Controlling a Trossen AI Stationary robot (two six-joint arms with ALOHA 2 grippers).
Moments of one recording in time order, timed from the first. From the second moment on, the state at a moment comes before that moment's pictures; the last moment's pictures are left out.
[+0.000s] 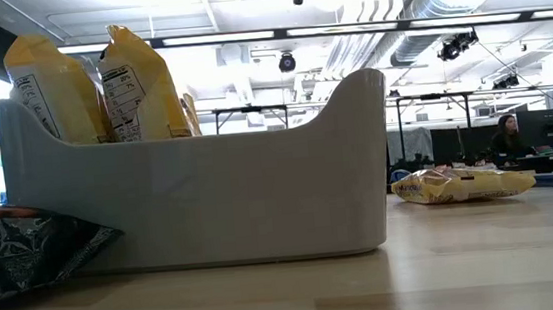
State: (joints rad) left arm 0.27 1.39 1.56 -0.46 0.19 -0.35; right arm -0.51 1.53 1.33 0.39 -0.85 0.41
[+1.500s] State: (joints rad) left arm 0.08 1.58 1.56 -0.84 -0.07 -0.95; right arm -0.89 1.28 1.33 -0.66 -0.76 -0.21
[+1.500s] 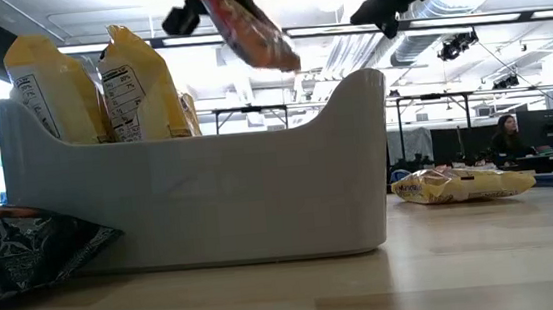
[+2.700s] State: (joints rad) left arm 0.03 1.94 1.56 -0.99 -0.19 -1.33; right arm -0.89 1.28 1.33 -0.67 -0.76 -0.27
